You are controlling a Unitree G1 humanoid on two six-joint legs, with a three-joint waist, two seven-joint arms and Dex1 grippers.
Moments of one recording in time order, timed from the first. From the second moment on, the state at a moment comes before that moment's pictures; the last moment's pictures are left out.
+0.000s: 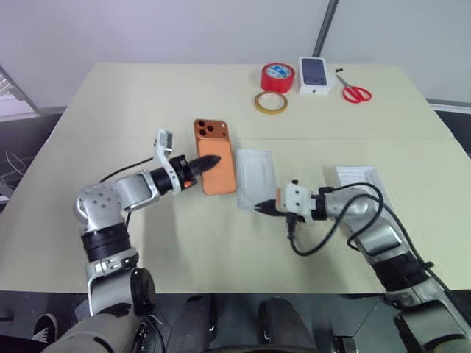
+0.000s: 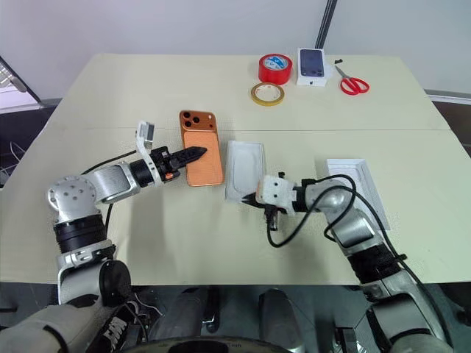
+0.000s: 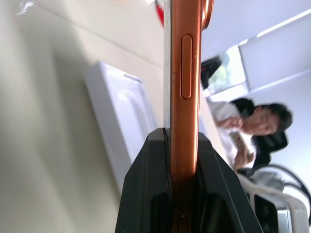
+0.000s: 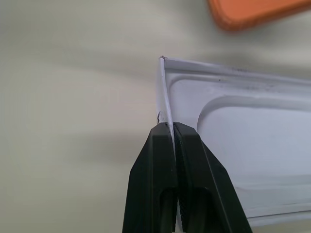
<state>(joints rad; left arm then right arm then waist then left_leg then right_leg) -0.64 0.18 0.48 0.08 -0.98 1.38 -0.28 -0.44 -0.54 0.28 0.00 0.02 0.11 1.04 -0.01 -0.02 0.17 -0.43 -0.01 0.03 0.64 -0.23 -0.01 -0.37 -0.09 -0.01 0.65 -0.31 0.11</state>
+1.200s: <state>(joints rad) -0.77 0.16 0.17 0.40 -0.77 1.19 -0.52 -0.40 -0.63 0.13 -0.05 0.16 0.21 1.02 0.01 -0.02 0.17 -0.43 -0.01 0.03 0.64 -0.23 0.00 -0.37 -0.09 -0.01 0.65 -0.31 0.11</state>
